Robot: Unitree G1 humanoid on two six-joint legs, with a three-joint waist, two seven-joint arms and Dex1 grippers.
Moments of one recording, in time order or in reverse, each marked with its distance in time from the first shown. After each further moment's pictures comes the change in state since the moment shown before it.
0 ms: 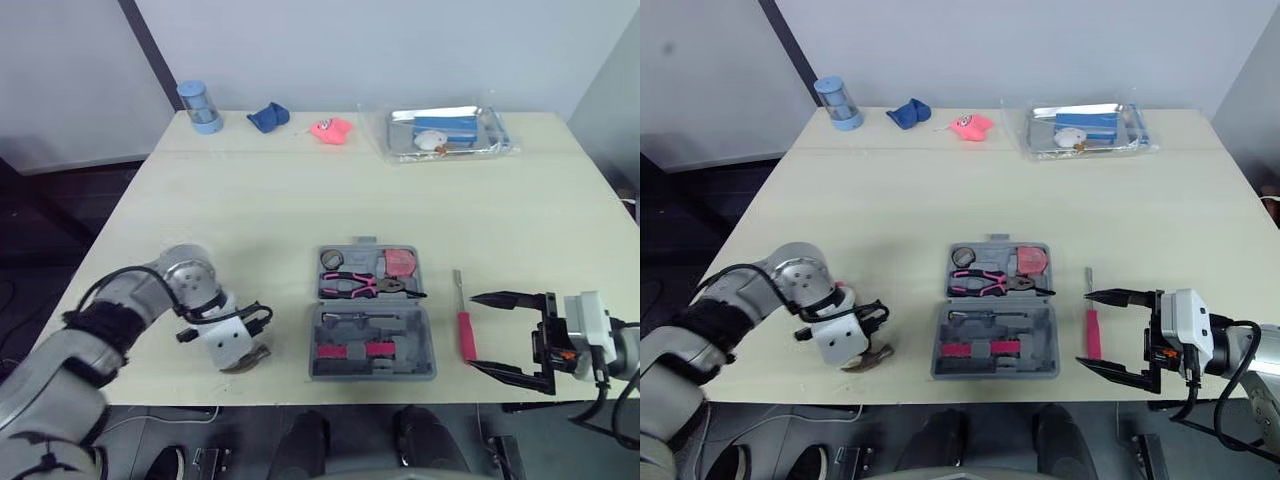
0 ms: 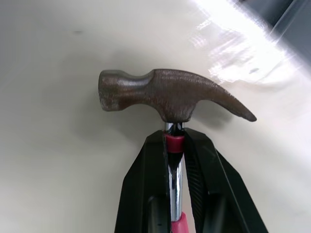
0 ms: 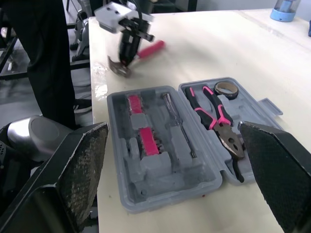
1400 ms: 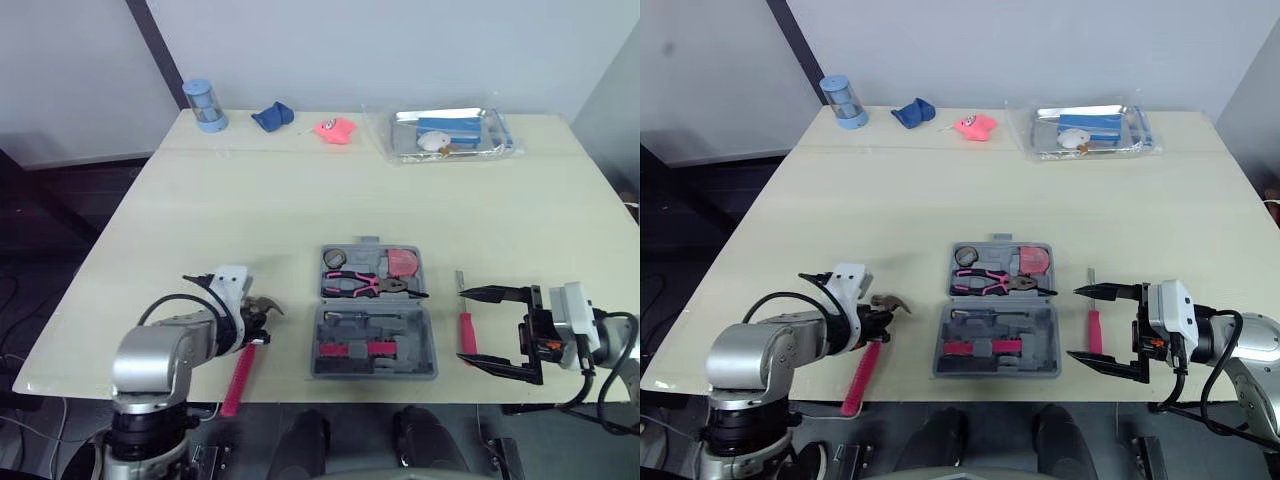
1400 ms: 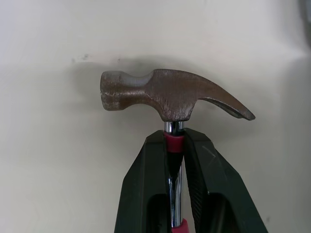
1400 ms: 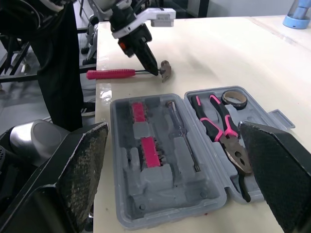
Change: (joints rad) left arm 0.346 -0.732 0.831 -0.861 -0.344 2.271 1.269; right arm -0.076 0.003 0.072 0.050 -0.002 -0.001 0.005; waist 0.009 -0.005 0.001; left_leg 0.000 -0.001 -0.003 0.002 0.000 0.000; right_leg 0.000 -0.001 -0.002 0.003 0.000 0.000
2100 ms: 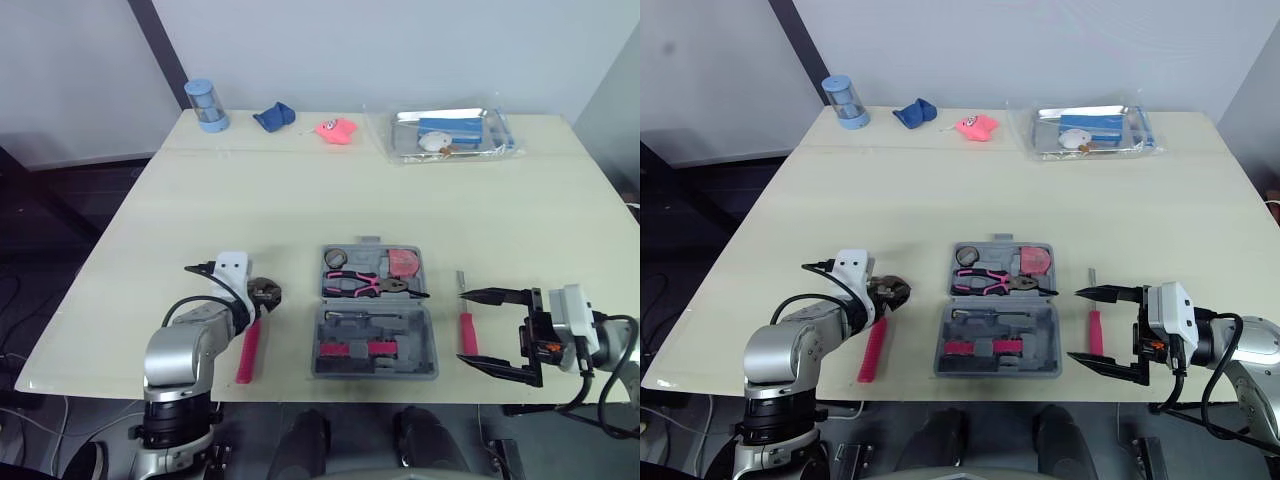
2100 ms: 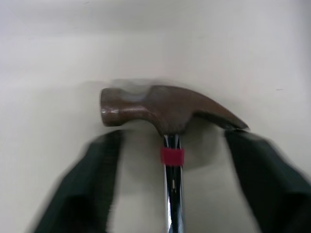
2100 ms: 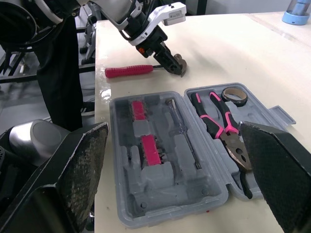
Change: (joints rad) left arm 0.013 -0.078 0.007 0.143 0.016 -0.354 0.101; right arm 0.009 0.000 0.000 -0.001 -0.003 0.000 -0.010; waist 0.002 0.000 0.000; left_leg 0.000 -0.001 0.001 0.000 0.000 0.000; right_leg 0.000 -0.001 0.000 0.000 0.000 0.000
